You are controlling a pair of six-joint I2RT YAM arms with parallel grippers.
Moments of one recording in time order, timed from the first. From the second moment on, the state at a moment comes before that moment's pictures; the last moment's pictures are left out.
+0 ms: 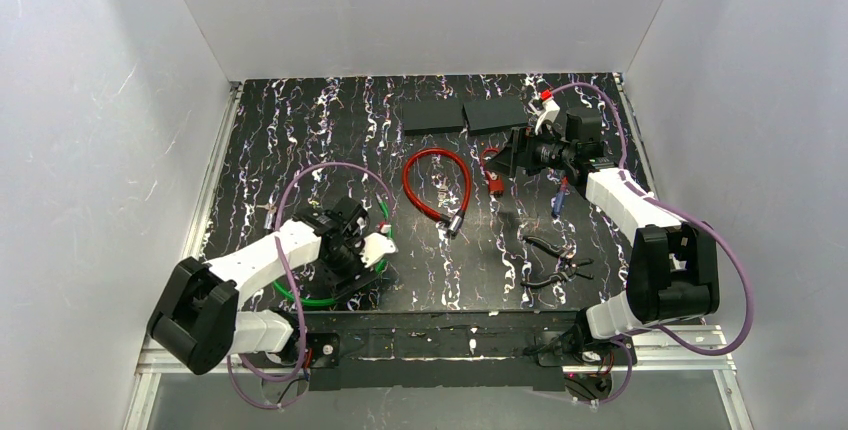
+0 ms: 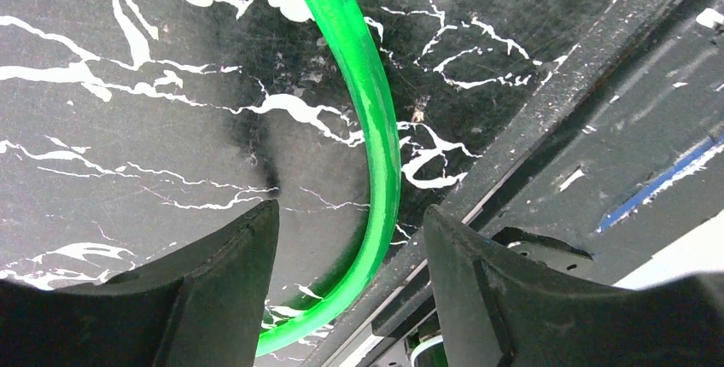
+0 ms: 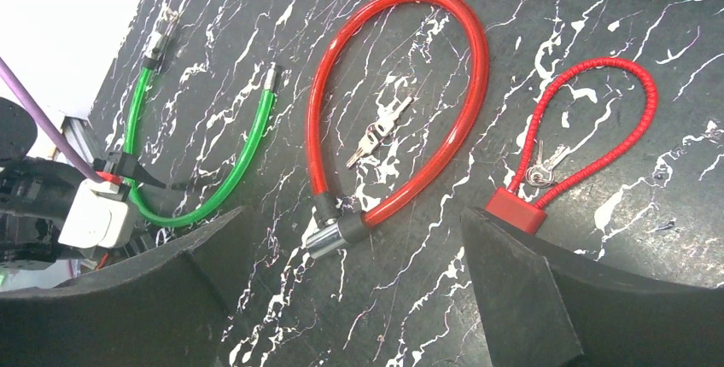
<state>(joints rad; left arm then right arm) -0.58 1.27 0.67 -0.91 0.18 0.53 0.15 1.47 0.95 -0.03 -0.77 0.21</state>
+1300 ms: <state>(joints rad) -0.45 1.63 0.94 -0.78 0.01 0.27 0.15 1.47 0.95 -0.03 -0.75 0.20</state>
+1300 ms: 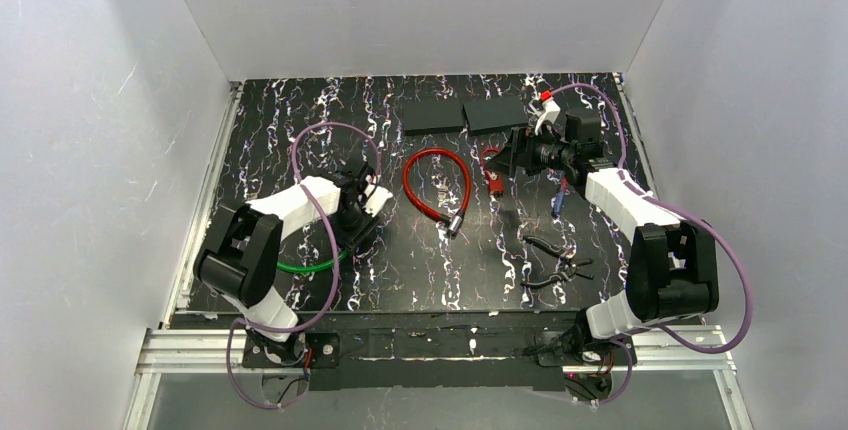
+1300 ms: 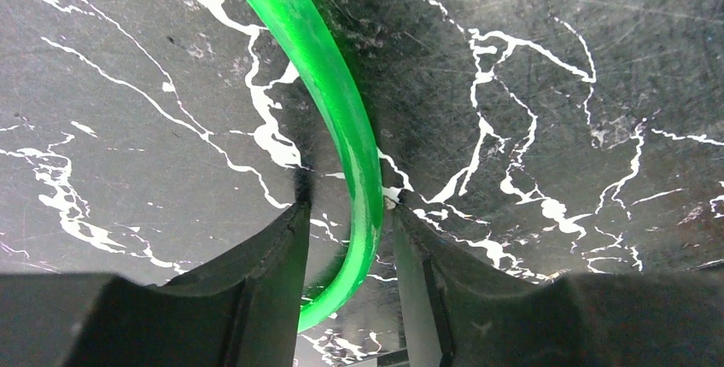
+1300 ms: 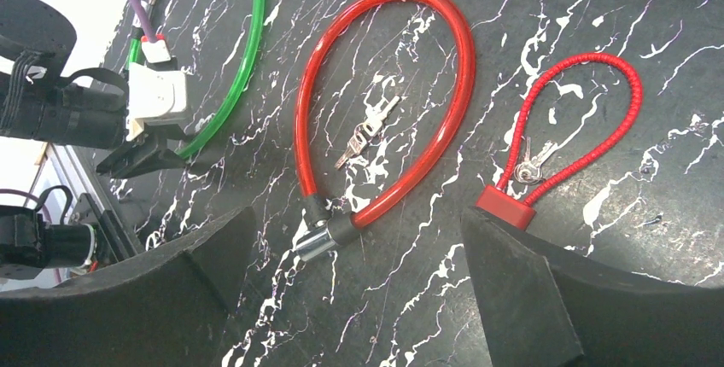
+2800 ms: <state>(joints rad) -0.20 1.27 1.52 -0.87 0.24 -0.80 0.74 1.58 1.23 0.10 -0.67 0.27</state>
